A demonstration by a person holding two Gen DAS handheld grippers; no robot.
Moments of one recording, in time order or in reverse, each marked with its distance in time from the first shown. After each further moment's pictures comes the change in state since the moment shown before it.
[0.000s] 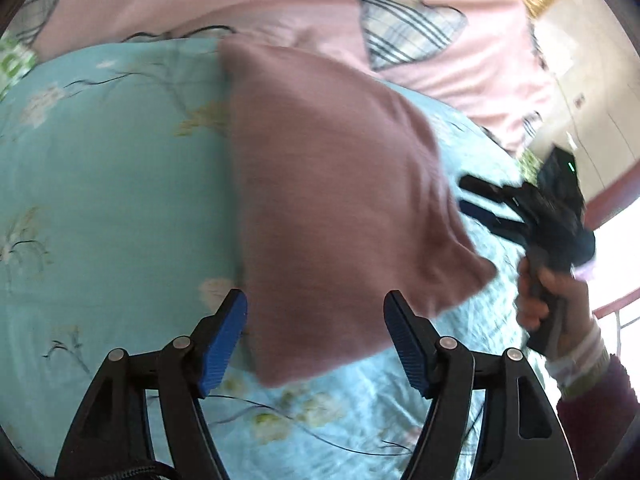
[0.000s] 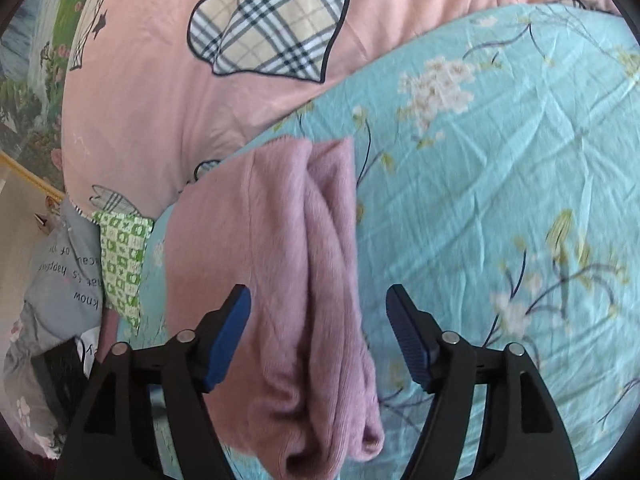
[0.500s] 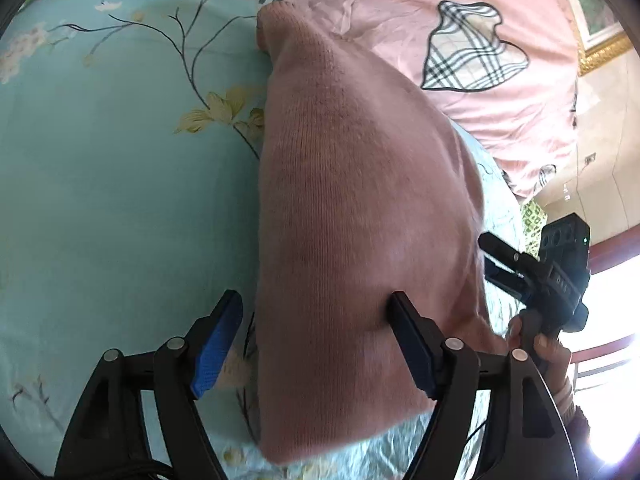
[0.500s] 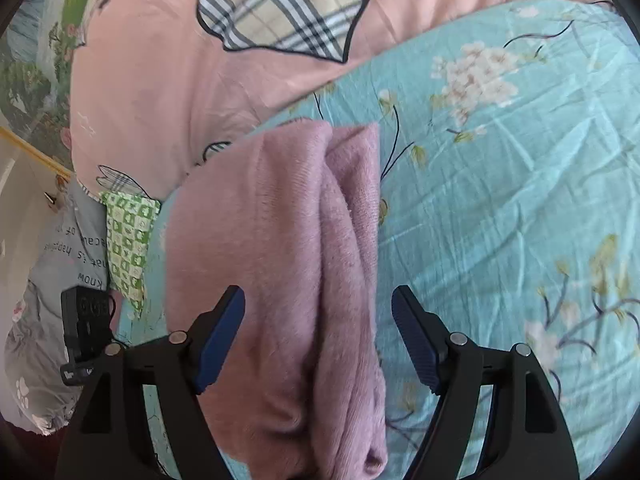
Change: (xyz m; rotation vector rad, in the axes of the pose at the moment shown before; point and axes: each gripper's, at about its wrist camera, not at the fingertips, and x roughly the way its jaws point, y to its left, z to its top) left arm 0.065 0.048 0.051 -0.178 0.057 -0.108; right arm 0.031 0.002 0.012 -0.053 0.064 0.043
